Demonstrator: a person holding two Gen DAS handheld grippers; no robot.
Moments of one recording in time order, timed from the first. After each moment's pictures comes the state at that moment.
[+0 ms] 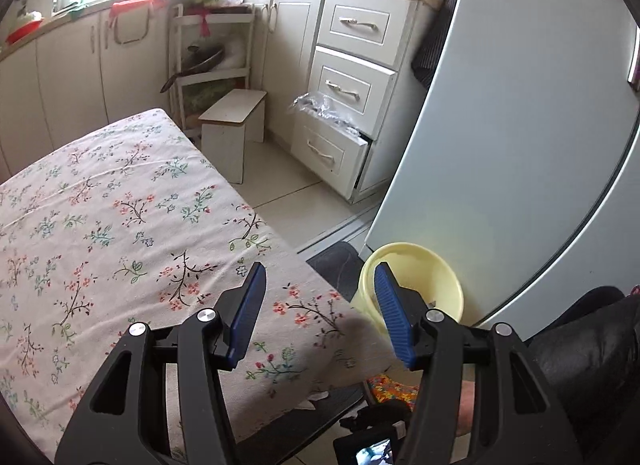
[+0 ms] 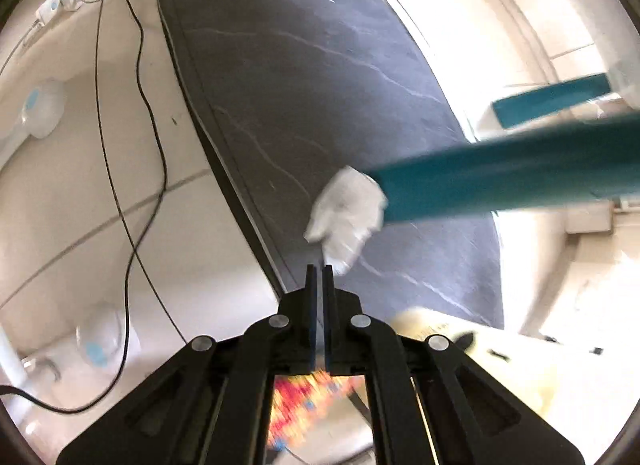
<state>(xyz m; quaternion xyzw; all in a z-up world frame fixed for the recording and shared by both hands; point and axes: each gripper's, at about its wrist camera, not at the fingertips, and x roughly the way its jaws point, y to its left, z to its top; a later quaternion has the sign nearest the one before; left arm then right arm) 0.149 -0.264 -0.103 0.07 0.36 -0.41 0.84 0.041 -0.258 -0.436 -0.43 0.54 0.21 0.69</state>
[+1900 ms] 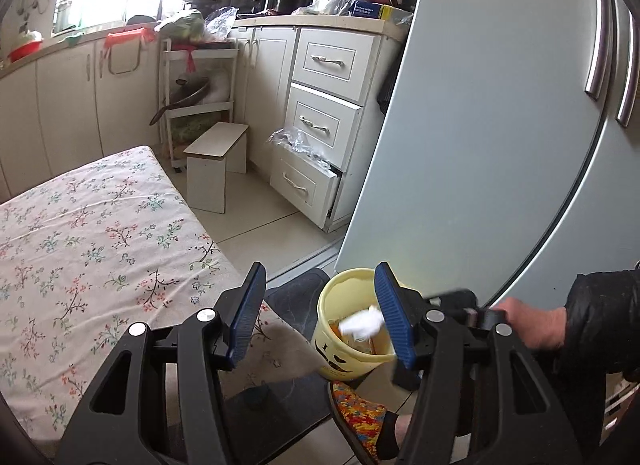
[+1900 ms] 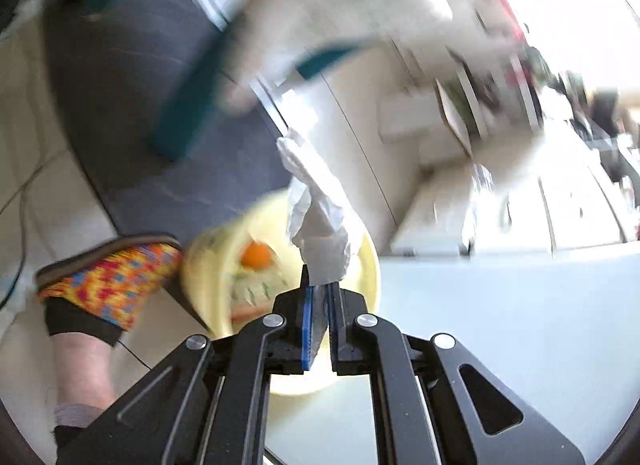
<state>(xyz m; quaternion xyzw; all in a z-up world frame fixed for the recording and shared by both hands) 0.082 -0.272 -0.054 0.05 0.31 -0.43 0.85 0.025 -0.407 -0.253 -0.46 0.49 -0.02 0.74</state>
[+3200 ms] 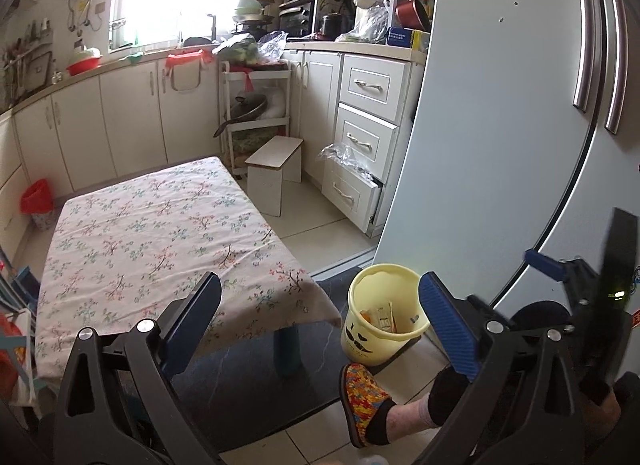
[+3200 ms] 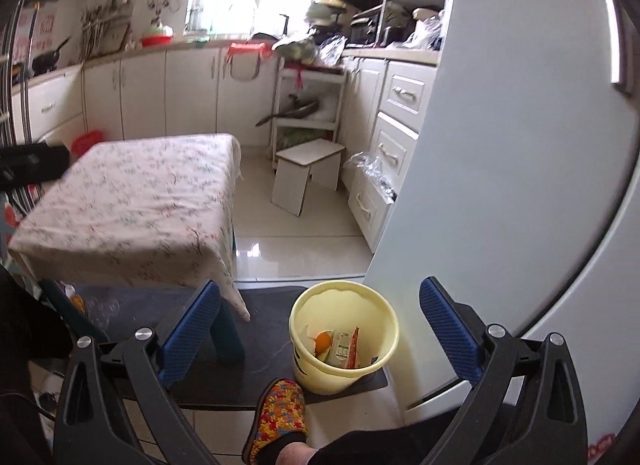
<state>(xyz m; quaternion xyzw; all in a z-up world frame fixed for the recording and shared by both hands) -0.014 -0.208 0.013 0.06 0.30 -0.32 0.90 -0.117 -0.358 -0.012 -0.01 0.29 -0.19 0.94</state>
